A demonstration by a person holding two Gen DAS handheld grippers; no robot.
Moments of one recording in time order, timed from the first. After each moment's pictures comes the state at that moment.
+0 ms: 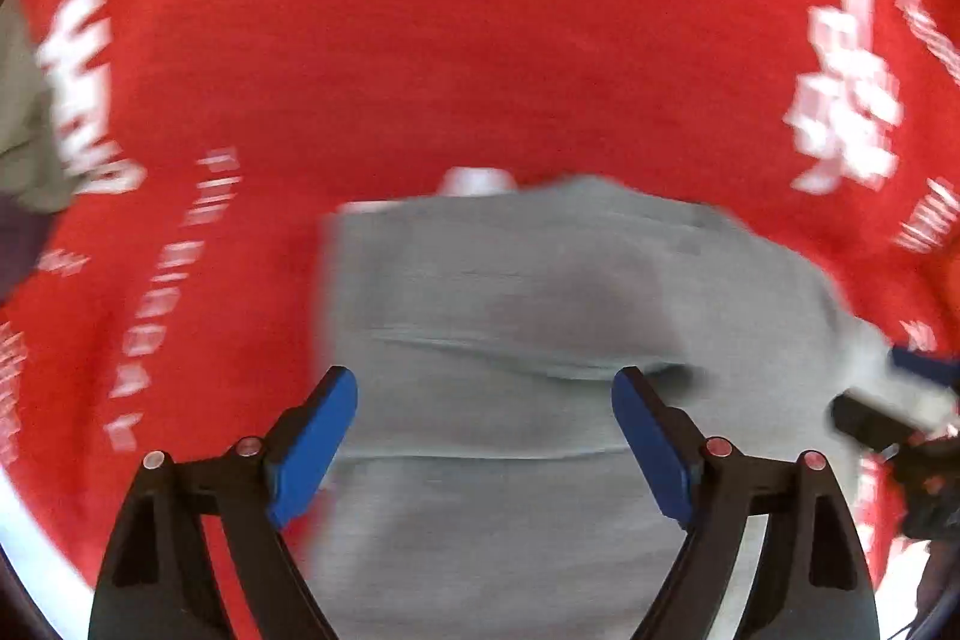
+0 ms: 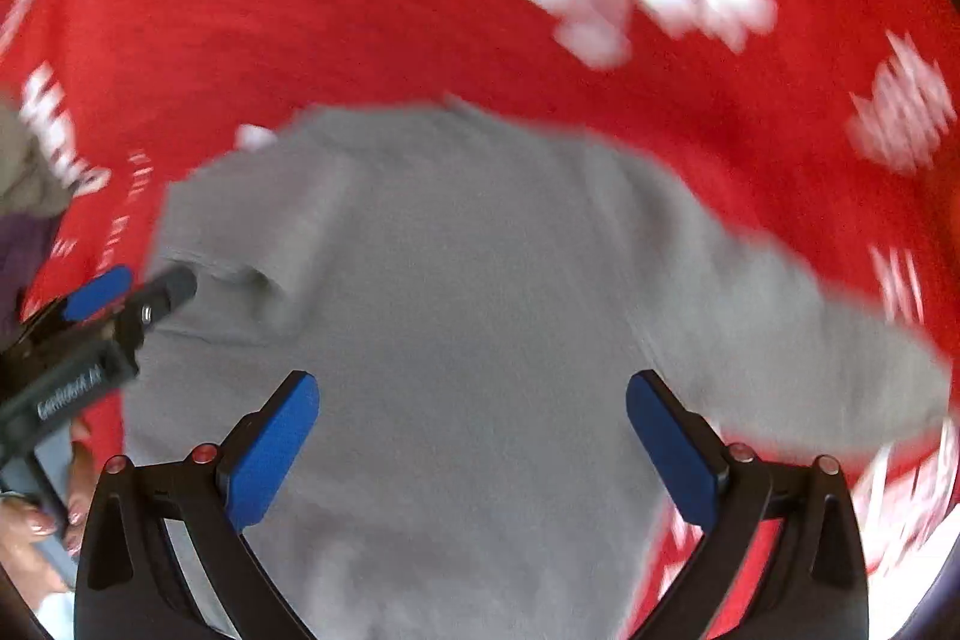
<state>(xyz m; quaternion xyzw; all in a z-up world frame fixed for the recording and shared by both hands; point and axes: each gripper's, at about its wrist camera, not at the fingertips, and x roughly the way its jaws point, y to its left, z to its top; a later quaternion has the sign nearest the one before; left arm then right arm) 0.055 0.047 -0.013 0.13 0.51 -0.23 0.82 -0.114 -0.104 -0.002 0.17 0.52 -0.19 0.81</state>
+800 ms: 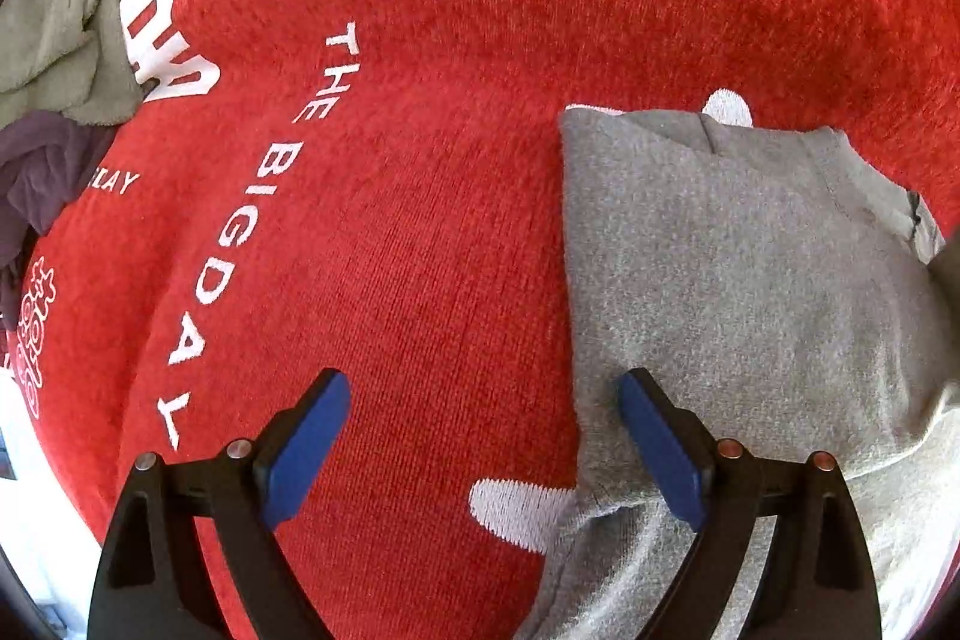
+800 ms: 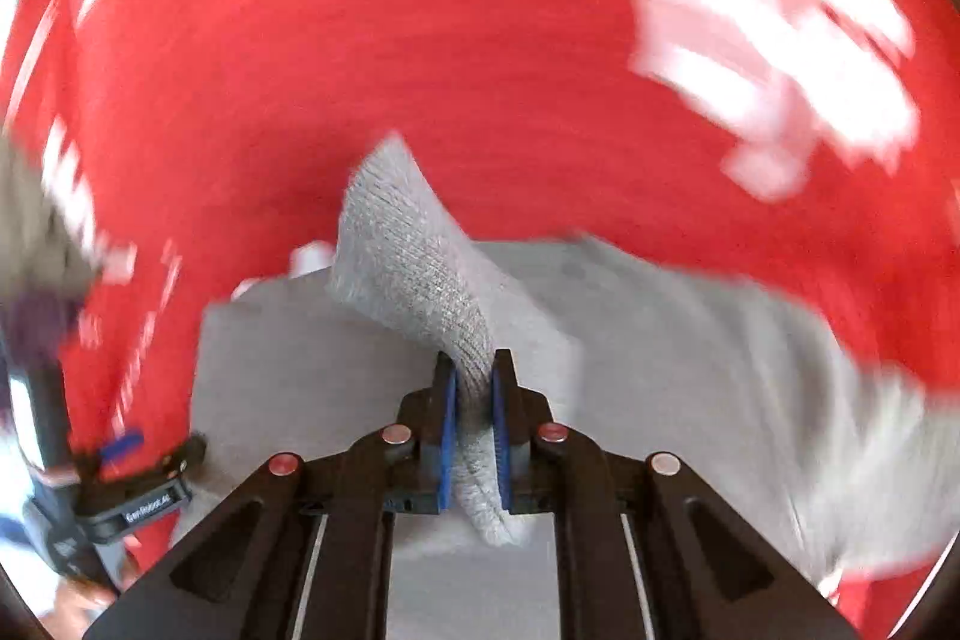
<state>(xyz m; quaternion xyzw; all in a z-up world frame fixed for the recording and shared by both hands) 0.107 0.091 -0.092 0.16 0.56 -0.13 0.80 -0.088 -0.160 -0.051 0.34 0.43 -0.23 0.80</state>
